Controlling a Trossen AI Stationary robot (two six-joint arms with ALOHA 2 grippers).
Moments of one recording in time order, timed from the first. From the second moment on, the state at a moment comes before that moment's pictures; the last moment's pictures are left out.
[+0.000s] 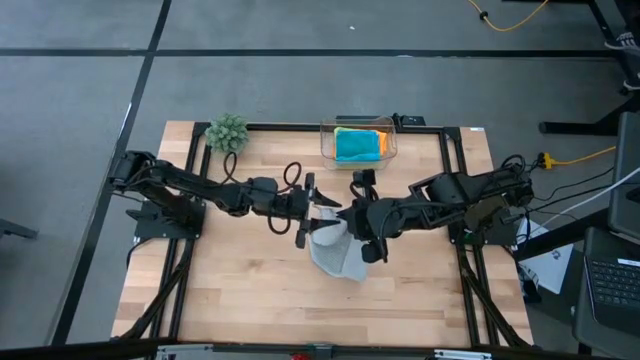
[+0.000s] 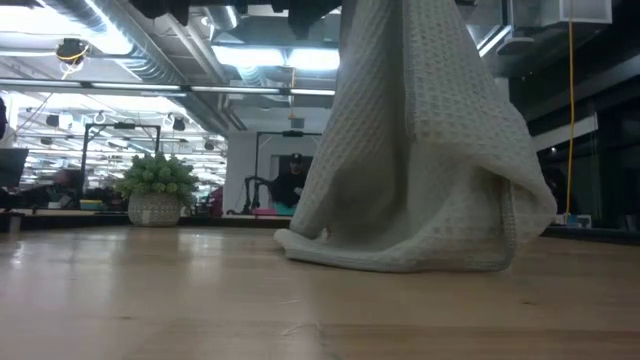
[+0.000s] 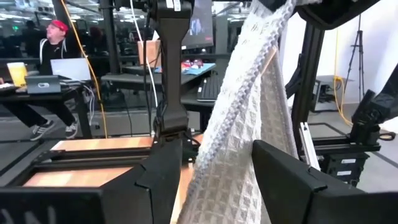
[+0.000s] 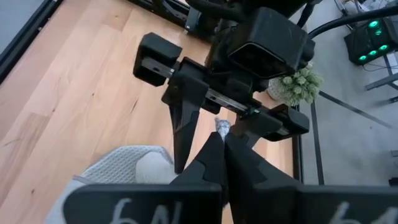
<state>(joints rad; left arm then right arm) -0.10 1.50 0.87 0.66 -0.02 0.01 0.37 1.71 2.04 -1.10 0.45 -0.17</state>
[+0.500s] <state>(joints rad) -0.05 1.50 0.87 0.36 -0.12 -0.06 0.41 1.69 2.04 -1.07 0.53 -0.22</state>
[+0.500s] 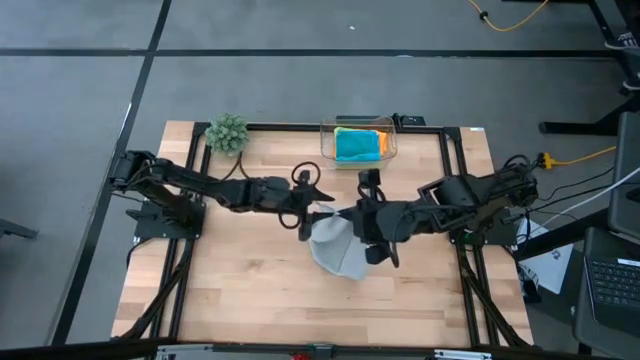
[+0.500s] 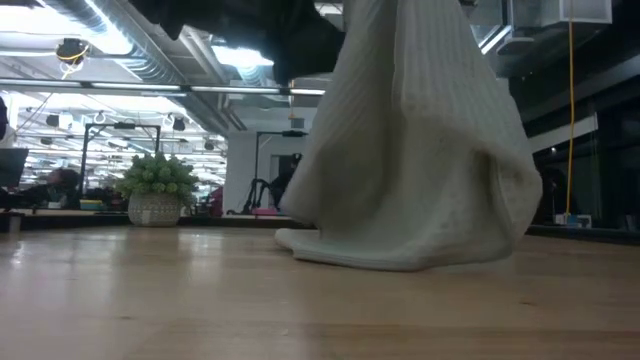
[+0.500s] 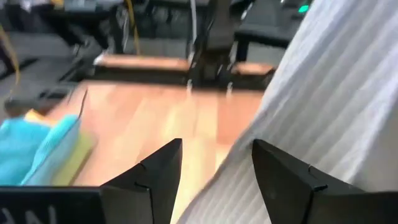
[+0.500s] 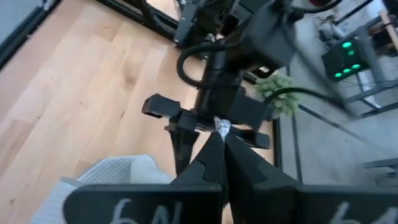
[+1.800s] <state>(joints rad) -0.13 1.66 0.87 0.14 0.04 -0.16 0.50 1.67 2.05 -1.09 0.64 -0.22</state>
